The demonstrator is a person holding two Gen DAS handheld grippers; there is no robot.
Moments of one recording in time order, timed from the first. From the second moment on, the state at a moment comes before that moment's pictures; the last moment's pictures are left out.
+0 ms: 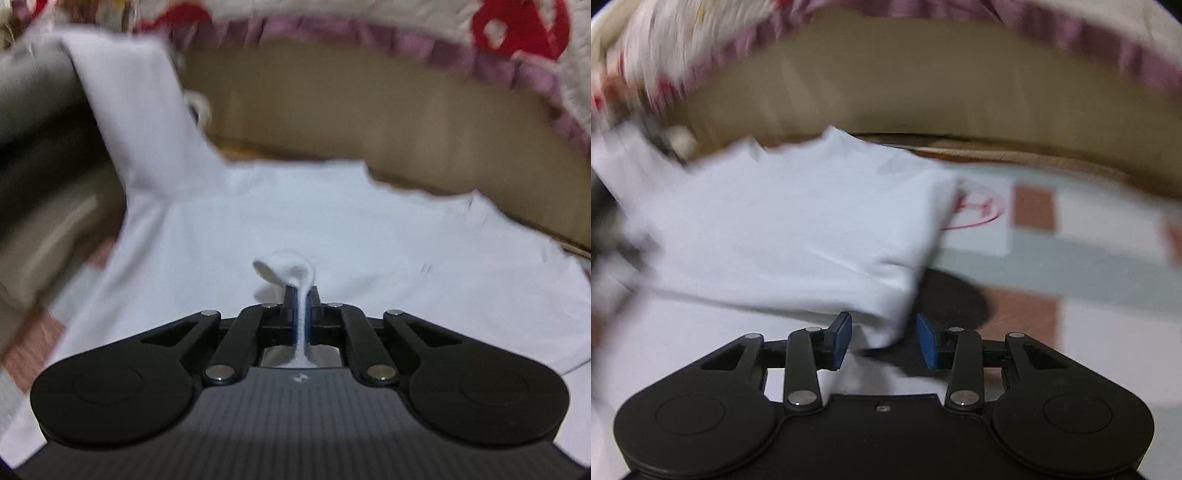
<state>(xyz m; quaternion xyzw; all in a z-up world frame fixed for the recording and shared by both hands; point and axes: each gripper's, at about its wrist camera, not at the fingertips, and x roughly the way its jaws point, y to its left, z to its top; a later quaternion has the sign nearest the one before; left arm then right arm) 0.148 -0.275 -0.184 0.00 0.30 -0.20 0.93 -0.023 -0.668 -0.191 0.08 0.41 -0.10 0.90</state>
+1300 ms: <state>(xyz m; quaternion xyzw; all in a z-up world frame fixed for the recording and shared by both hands) 0.105 -0.209 -0.176 -0.05 0.38 -0.08 0.92 -0.023 -0.655 -0.199 0.08 0.39 -0.13 0.91</state>
